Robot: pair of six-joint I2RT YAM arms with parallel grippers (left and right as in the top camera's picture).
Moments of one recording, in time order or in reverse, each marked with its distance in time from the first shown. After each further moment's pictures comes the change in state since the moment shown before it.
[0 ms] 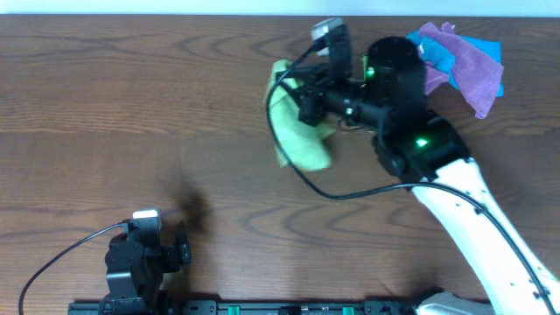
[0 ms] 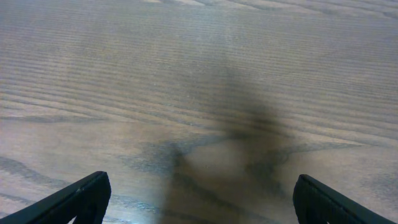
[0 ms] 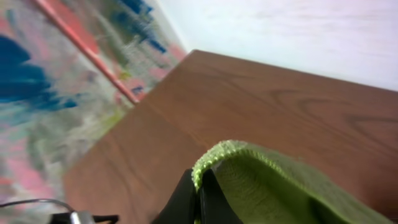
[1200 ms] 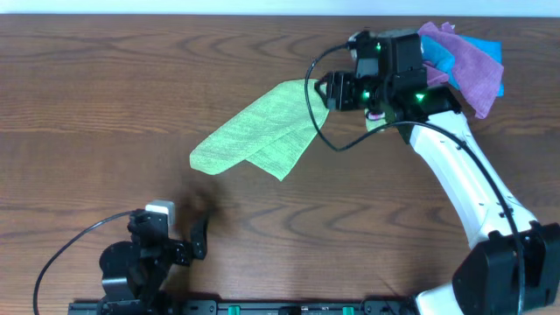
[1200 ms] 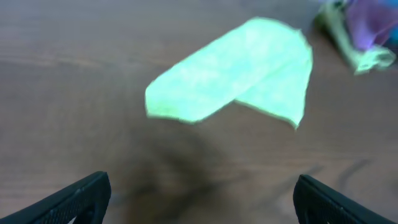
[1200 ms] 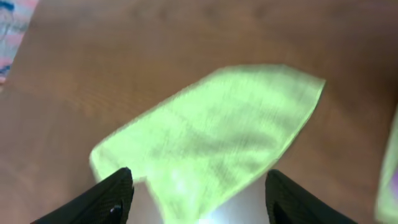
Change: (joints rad) left arm 0.000 0.001 -0.005 0.219 0.354 -0.078; right arm -0.230 0.235 0.008 -0.294 0.135 -0.086
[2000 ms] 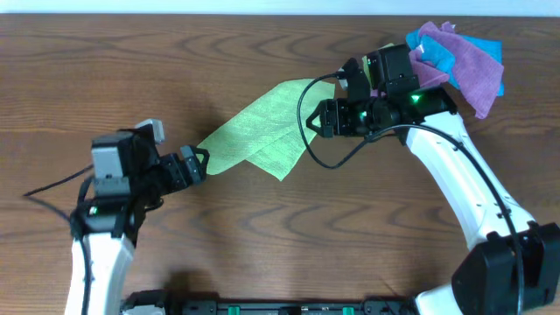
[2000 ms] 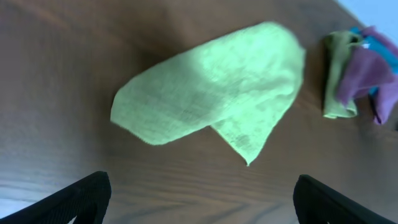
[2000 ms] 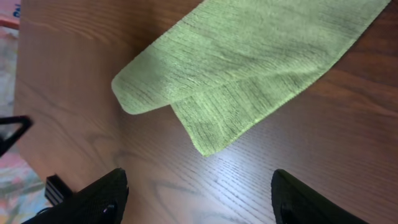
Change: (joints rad) left arm -0.001 1.040 0.522 0.092 0.075 -0.309; right arm 0.018 0.000 0.000 -0.233 -0.120 -0.031
